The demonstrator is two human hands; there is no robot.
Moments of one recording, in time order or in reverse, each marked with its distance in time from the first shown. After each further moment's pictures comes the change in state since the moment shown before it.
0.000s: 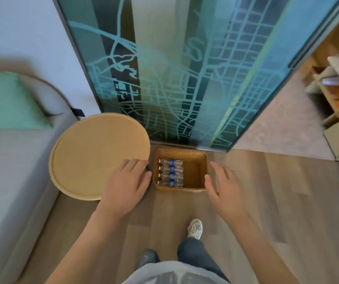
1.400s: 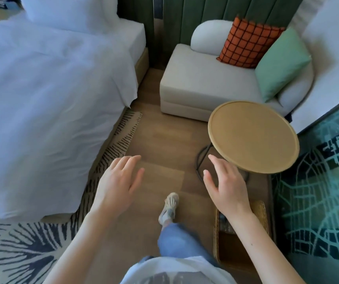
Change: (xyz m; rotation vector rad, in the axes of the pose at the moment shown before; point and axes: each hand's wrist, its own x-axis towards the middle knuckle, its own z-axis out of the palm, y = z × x) left_hand -0.125 0.360 0.159 0.109 0.757 -1.638; right_hand 0.081 0.046 -0.010 0.281 -0.699 -1.608
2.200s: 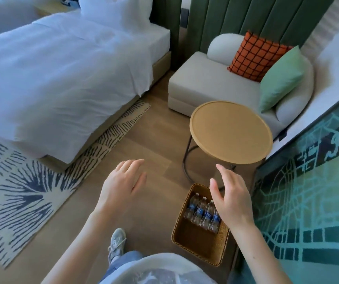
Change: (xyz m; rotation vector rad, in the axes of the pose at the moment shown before) left_hand -0.185 0.285 0.117 0.003 0.159 -0.149; right_hand -0.180 0.227 -0.164 0.091 -0.084 -0.133
